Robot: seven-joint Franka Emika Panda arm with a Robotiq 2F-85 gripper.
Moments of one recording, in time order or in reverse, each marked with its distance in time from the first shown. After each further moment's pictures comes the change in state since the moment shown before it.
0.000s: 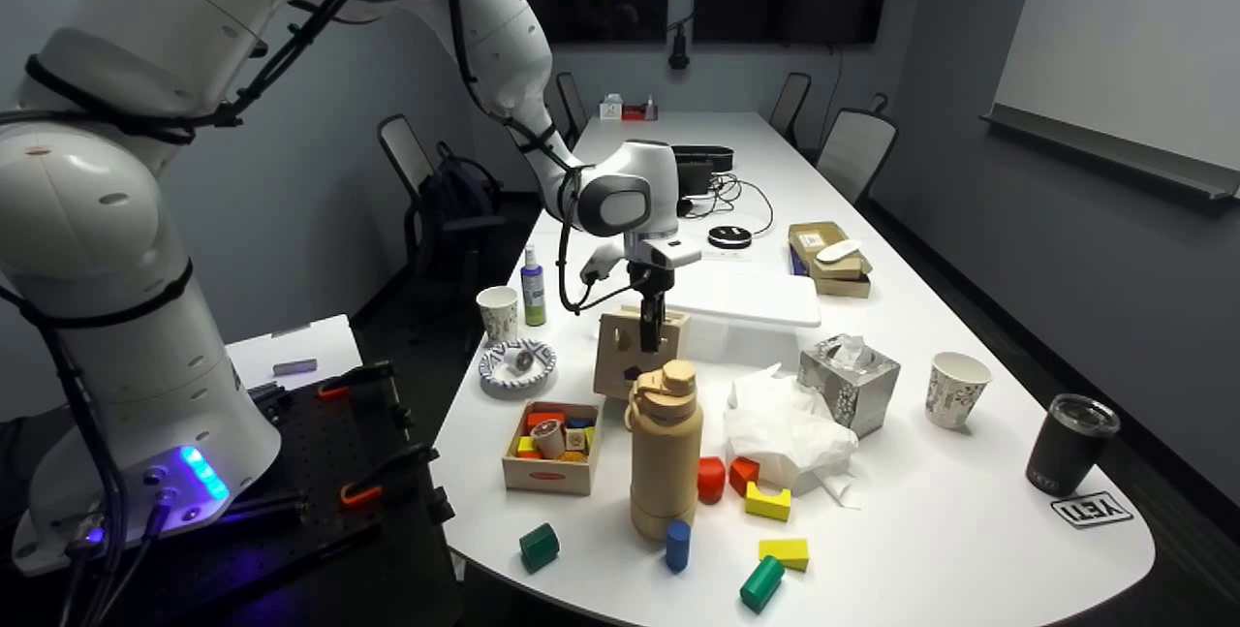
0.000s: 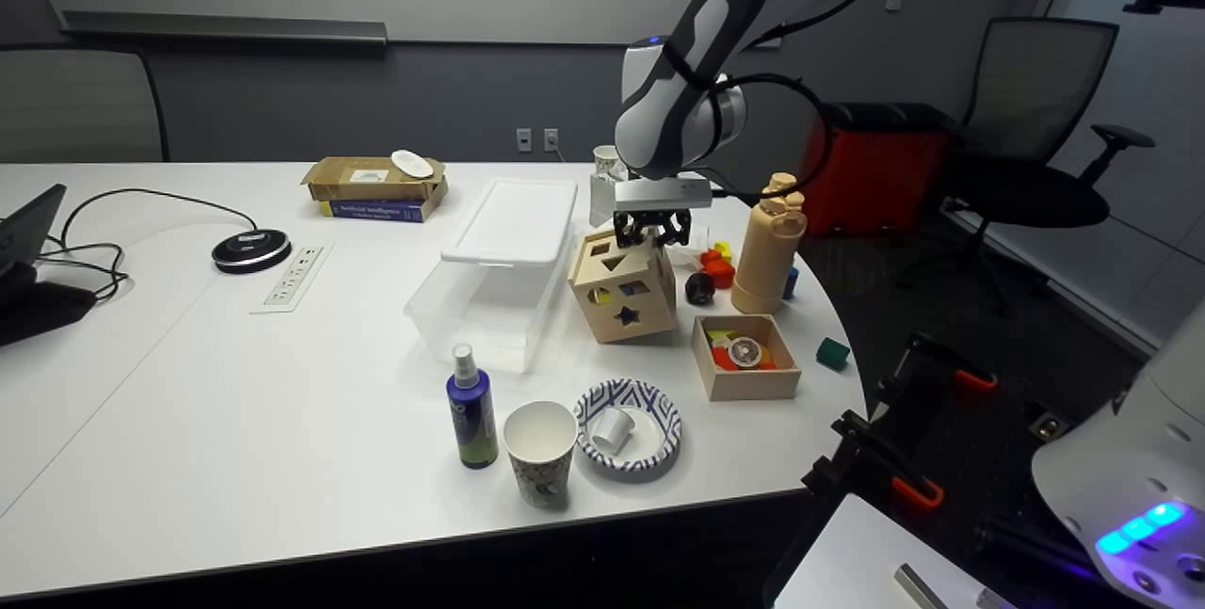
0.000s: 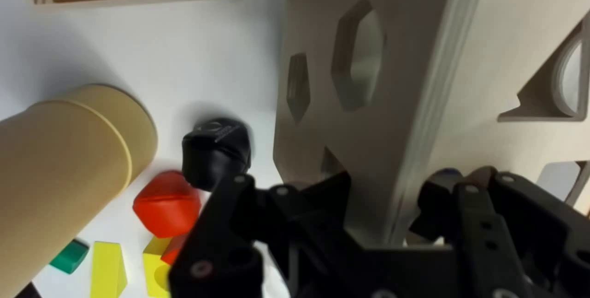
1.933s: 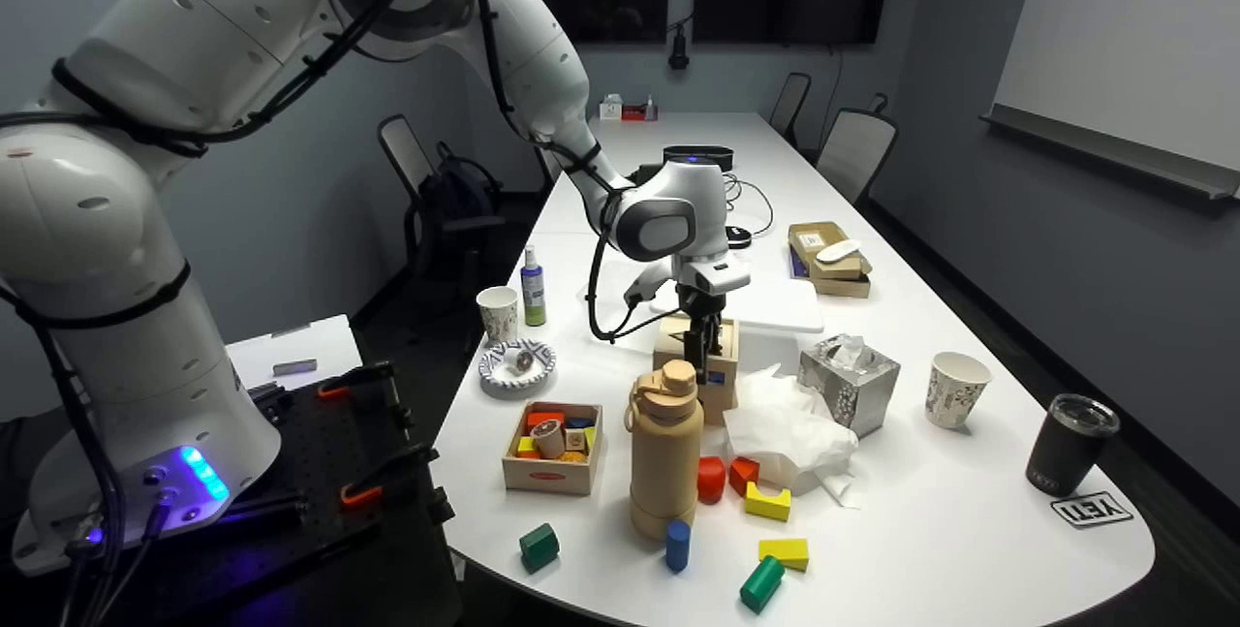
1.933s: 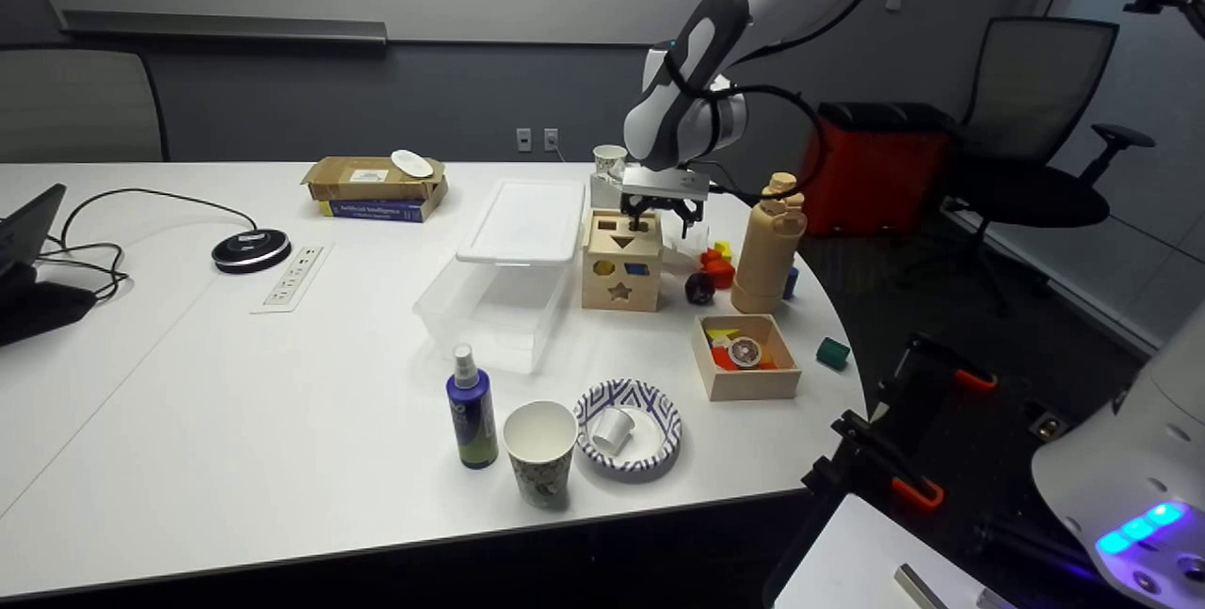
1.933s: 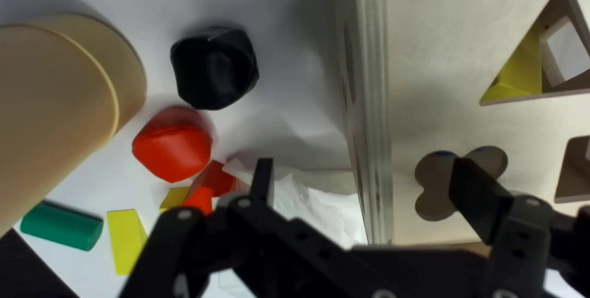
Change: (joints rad) arm -0.090 0.139 -0.041 0.184 0.091 0.024 0.029
